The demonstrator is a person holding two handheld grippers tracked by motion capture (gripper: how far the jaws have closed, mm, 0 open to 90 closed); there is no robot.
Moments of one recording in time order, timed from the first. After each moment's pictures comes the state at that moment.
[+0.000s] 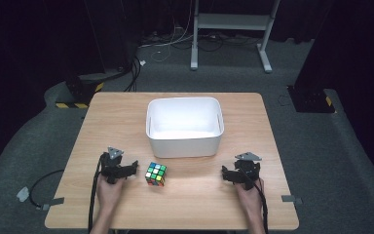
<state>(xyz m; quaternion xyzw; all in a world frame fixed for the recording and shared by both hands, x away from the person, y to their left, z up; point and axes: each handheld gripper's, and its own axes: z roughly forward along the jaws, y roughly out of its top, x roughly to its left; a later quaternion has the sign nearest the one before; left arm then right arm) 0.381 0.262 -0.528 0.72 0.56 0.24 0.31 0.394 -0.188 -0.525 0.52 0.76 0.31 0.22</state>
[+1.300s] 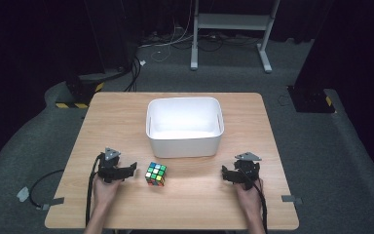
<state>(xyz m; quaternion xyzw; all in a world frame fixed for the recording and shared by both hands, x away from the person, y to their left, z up) 0.373 0.270 -0.519 0.73 0.55 0.22 0.34 0.394 -0.187 -0.525 0.53 0.76 0.31 0.22</state>
